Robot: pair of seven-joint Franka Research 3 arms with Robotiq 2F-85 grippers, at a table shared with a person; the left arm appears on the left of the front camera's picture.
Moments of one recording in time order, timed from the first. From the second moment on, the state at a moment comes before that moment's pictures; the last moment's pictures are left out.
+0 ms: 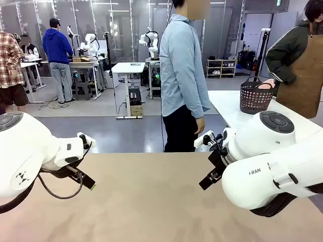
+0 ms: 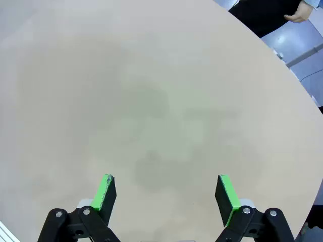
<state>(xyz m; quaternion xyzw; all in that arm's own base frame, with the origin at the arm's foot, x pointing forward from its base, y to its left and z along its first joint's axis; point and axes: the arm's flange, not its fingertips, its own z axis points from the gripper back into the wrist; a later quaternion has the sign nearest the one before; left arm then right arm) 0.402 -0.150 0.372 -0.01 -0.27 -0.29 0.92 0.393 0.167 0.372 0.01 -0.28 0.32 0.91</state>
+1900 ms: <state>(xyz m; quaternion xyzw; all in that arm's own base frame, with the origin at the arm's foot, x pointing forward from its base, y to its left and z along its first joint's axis) 0.364 -0.063 0.513 -0.30 -0.26 -0.23 0.89 0.332 0.084 0.534 0.35 -0.25 0.28 0.86</state>
